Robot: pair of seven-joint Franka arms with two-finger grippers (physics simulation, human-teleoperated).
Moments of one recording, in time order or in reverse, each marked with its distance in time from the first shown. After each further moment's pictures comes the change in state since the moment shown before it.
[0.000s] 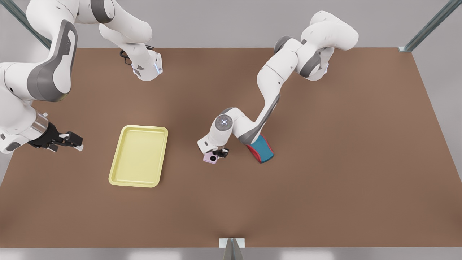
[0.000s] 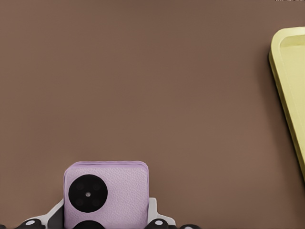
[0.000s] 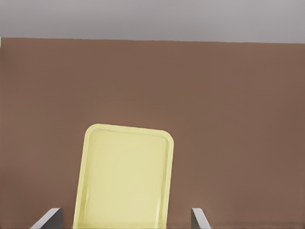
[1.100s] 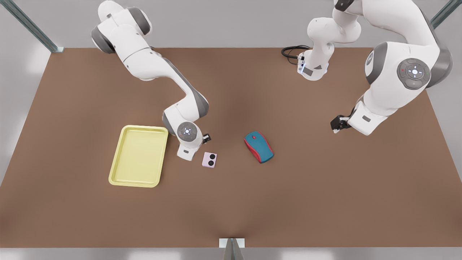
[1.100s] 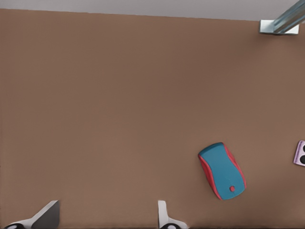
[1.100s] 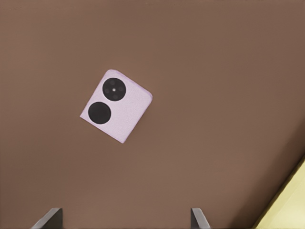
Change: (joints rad) left arm 0.660 -0.895 -0.058 -0.351 0.120 -0.824 0.265; right arm 0.514 0.330 0.156 -0.264 -0.070 0.354 0.326
